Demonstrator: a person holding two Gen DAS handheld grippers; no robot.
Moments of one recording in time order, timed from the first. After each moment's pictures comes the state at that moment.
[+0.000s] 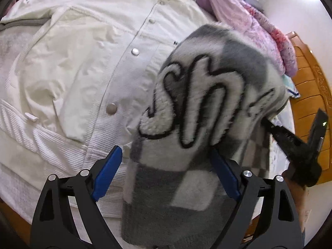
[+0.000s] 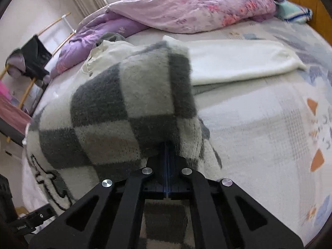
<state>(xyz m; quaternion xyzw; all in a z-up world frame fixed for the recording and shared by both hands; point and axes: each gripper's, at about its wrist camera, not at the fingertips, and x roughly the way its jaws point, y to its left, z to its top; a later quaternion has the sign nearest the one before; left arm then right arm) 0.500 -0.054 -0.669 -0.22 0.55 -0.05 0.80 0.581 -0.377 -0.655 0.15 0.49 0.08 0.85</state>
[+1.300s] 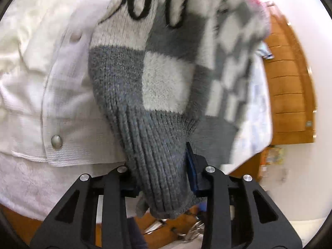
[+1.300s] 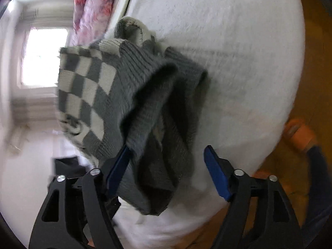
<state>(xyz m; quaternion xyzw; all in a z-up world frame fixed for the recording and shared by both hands) 0.441 -0.072 -0.675 -0.25 0.63 -0.21 0.71 0.303 -0.372 -0.725 0.63 0.41 -0.05 0.66</state>
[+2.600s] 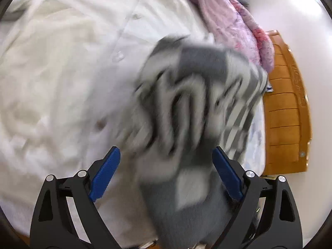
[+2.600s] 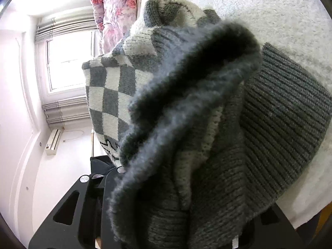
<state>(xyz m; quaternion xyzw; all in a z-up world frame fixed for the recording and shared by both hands) 0.541 -0.020 -0.660 -0.29 0.58 -0.17 0.74 0.352 -0.372 -0.715 0.67 0.37 0.05 0.64</state>
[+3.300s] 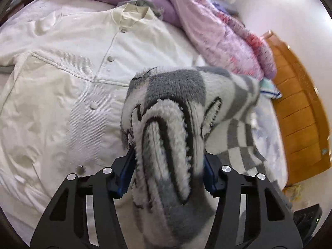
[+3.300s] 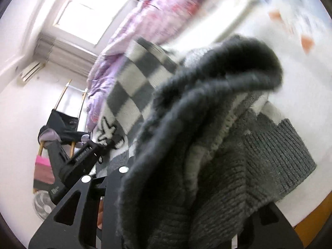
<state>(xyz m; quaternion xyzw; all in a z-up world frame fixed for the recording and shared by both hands) 0.549 -0.079 -0.625 -0.22 0.50 -0.12 0.83 0.456 -0.381 -0.549 0.41 0.41 0.06 0.81</state>
